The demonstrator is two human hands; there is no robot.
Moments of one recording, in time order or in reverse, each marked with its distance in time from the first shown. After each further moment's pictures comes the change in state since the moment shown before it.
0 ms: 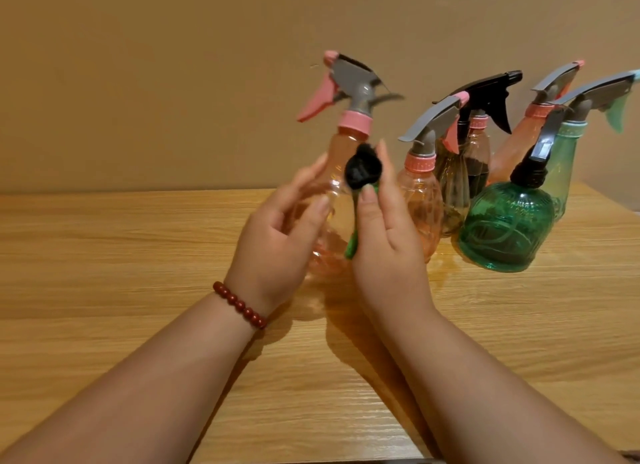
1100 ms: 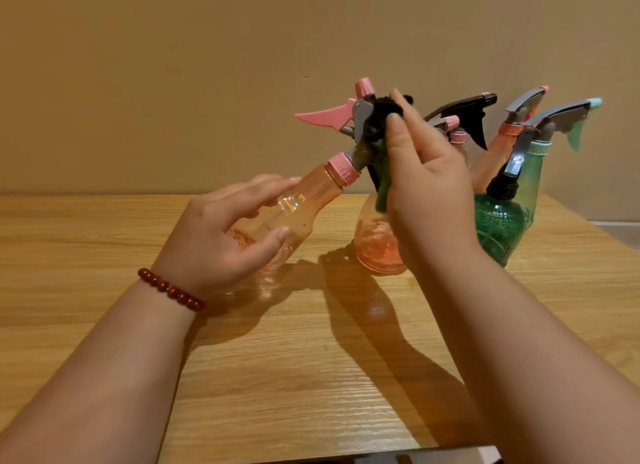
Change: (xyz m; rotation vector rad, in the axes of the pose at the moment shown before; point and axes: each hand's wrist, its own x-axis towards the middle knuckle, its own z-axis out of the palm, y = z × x) left_hand 0.012 -0.002 -0.065 0.477 -0.156 0.382; right_hand 0.042 -0.049 -0.022 0.023 0.145 0.044
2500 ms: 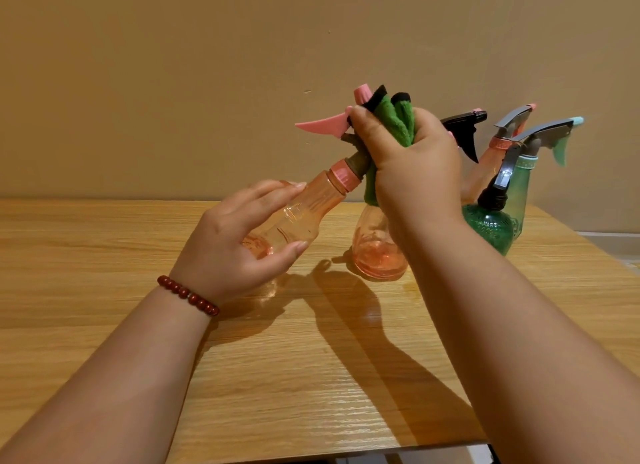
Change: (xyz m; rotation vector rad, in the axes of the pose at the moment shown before) left_hand -0.002 -0.004 0.010 0.089 0.064 0.081; right_hand 0.019 -0.015 0.011 -0.097 0.086 0.001
